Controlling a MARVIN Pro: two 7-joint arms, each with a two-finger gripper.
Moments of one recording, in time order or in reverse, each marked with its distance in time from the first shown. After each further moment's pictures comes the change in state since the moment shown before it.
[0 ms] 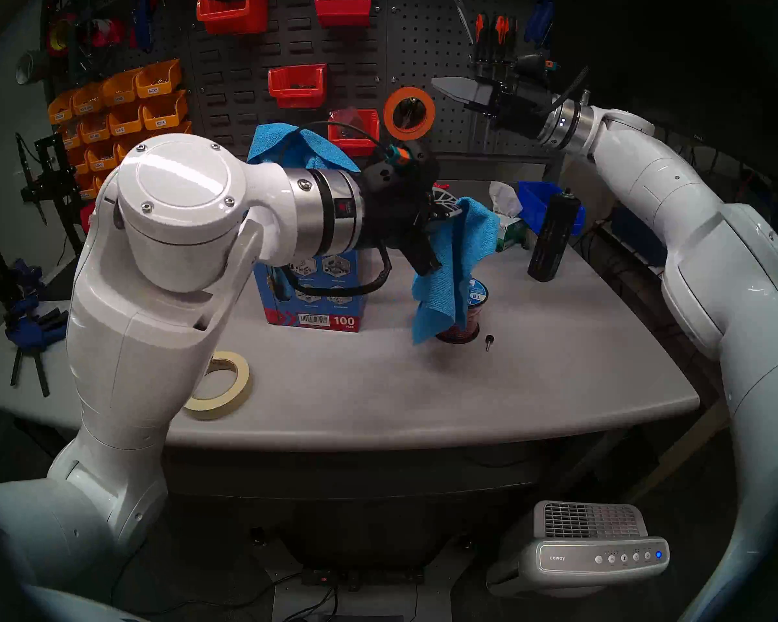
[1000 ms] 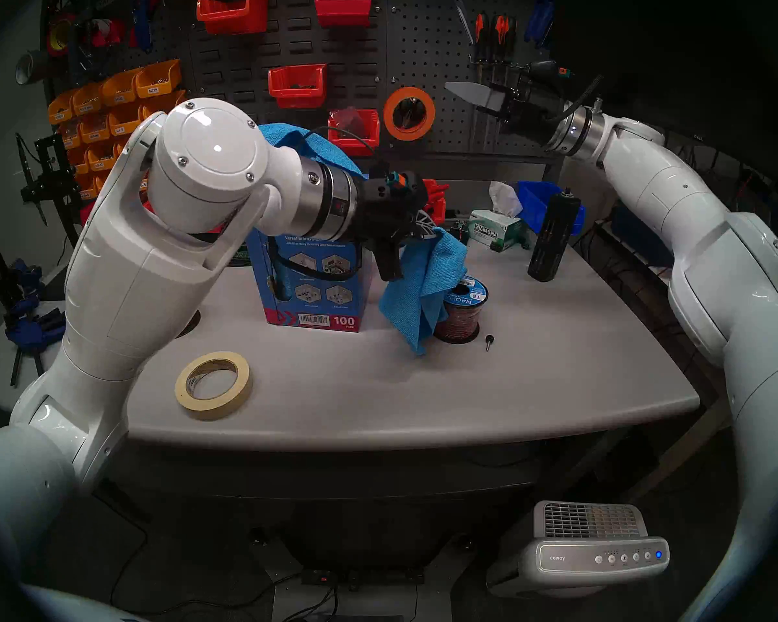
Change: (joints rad) left arm -0.235 0.120 0.117 0.195 0.053 -0.150 -0.179; right arm -0.021 0.031 0.014 0.001 0.008 -0.047 0.000
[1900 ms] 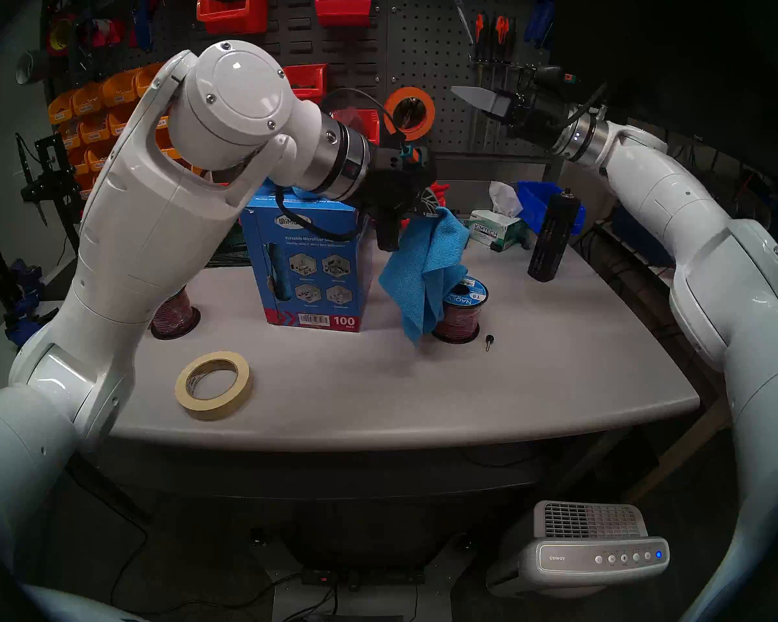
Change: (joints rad) left arm -0.198 -0.041 0.083 0.174 0.067 -0.138 -0.152; right arm -0.021 0.010 0.016 -0.001 0.015 -0.032 0.000
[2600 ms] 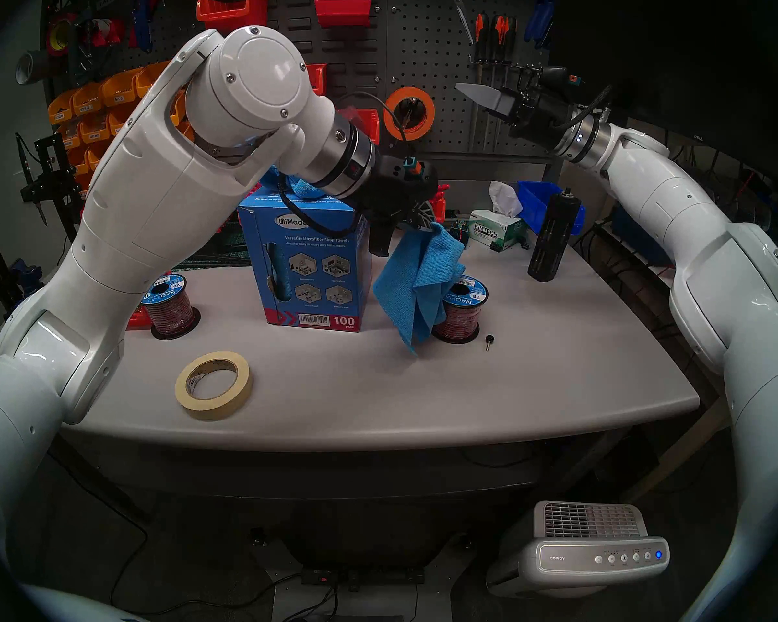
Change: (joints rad) left arm -0.116 0.036 0.090 0.084 -0.064 -0.066 -0.068; right arm -0.012 0.004 0.017 0.001 0.019 -0.007 0.000
